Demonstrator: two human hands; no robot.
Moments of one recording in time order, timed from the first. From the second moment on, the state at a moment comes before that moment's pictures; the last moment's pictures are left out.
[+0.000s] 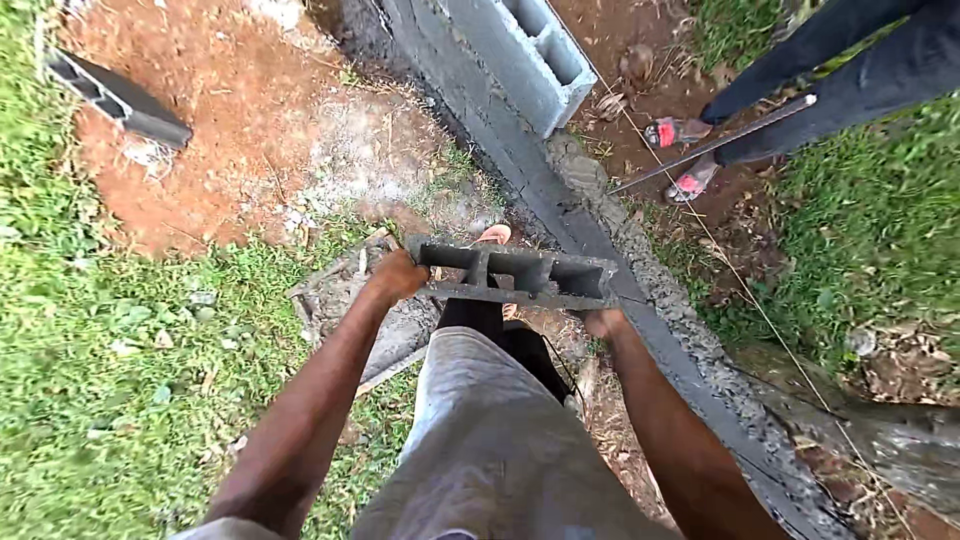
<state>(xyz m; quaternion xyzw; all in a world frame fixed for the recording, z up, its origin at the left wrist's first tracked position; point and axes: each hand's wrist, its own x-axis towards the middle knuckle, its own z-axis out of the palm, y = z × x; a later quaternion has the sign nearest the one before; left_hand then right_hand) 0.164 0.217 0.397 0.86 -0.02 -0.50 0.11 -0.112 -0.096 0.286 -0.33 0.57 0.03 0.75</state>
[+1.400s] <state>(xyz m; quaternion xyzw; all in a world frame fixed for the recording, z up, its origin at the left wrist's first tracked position) 0.311 -0.161 0.301 0.81 -0.32 -0.49 -0.01 -0.074 -0.229 0.298 -0.48 0.75 0.15 0.44</state>
